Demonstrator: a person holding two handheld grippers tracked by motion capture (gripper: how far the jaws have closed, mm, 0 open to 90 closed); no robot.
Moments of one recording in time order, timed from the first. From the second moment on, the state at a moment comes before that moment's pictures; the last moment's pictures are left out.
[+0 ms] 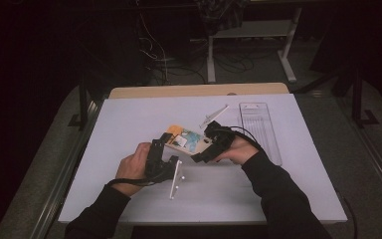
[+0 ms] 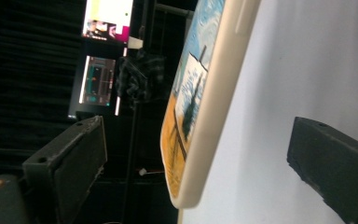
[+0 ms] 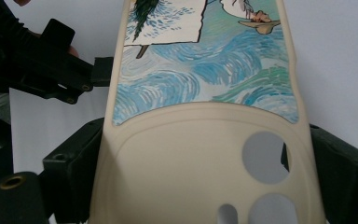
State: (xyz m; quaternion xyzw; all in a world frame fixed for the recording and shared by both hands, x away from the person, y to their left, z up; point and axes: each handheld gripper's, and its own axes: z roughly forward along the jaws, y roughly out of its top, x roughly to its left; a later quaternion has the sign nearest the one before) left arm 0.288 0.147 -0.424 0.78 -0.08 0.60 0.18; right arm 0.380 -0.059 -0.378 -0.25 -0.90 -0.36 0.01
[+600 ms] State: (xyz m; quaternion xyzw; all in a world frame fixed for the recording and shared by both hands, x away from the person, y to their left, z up) left arm 0.283 0.144 -0.429 0.76 -0.13 0.62 0.16; right arm 0.379 -0.053 -0.380 -0.24 -0.90 -0.35 0.01
